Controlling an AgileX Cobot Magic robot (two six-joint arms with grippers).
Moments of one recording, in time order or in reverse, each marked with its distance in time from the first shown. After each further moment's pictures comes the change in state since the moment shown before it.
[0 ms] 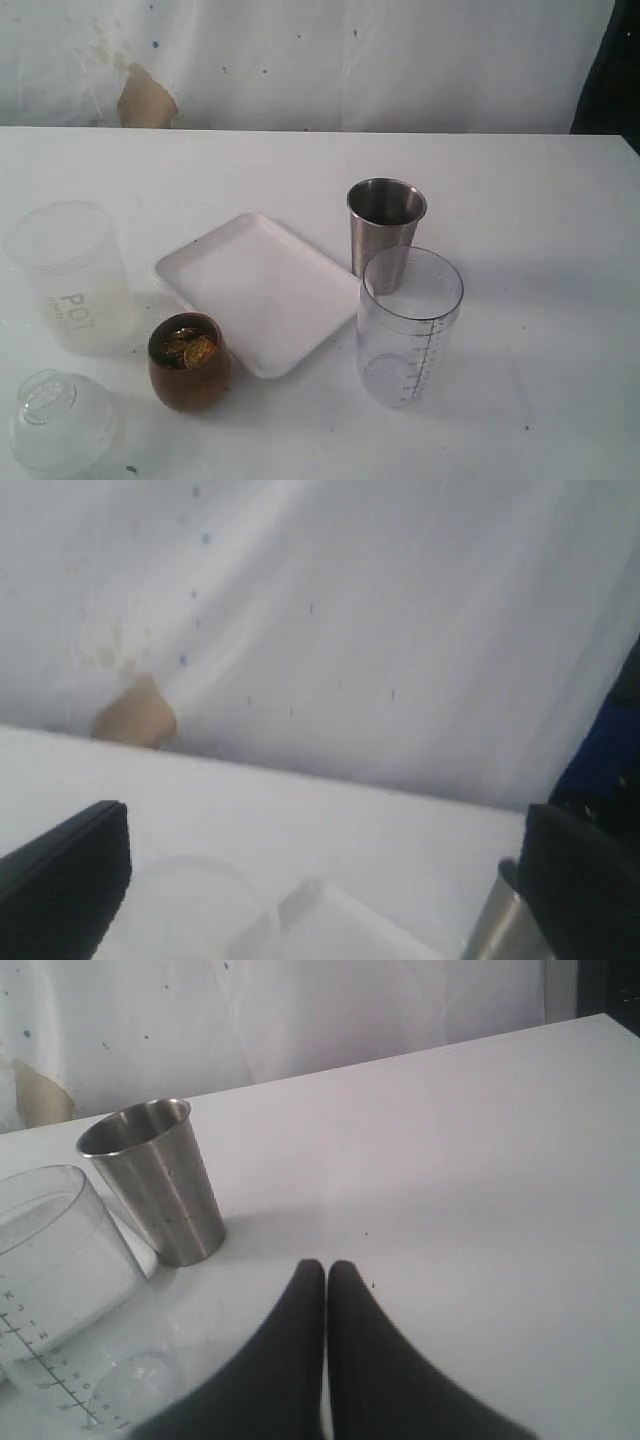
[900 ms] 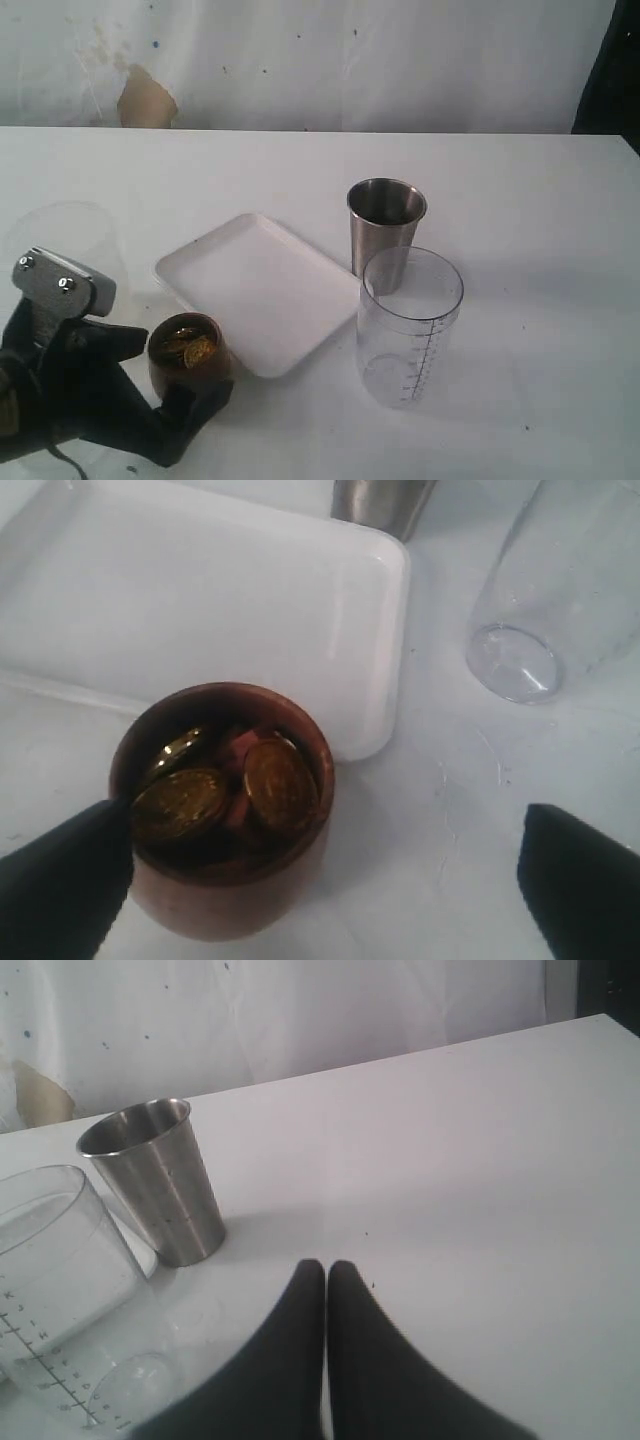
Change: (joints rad) left arm -0.430 0.893 0.016 0.023 -0.320 0.141; right arm 0.000 0.000 0.000 0.000 0.000 0.000
